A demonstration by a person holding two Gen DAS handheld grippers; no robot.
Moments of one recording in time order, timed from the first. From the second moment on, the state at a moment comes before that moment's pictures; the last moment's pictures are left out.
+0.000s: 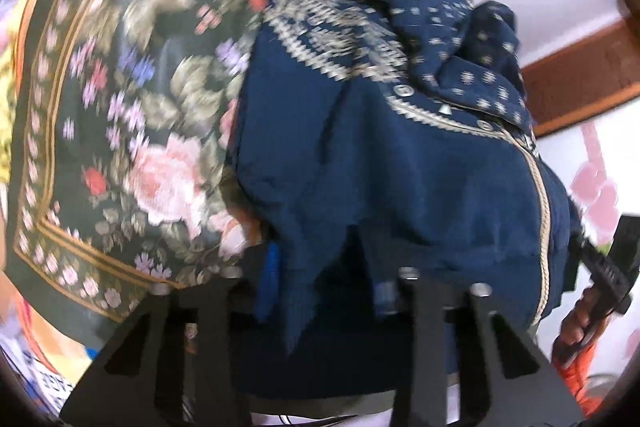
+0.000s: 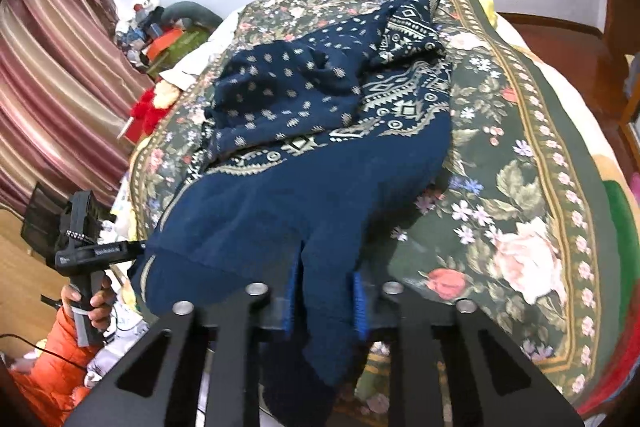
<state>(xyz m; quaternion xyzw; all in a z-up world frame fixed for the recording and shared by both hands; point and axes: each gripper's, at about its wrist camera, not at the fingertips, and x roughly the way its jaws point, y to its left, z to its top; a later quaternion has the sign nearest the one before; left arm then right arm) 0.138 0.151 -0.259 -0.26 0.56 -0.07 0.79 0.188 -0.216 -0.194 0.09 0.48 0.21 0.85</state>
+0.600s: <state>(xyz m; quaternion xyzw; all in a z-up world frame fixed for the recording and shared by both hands) 0.208 0.141 -0.118 -0.17 0.39 -0.09 0.90 0.258 -0.198 -0.122 0.07 0.39 0.24 0.89</state>
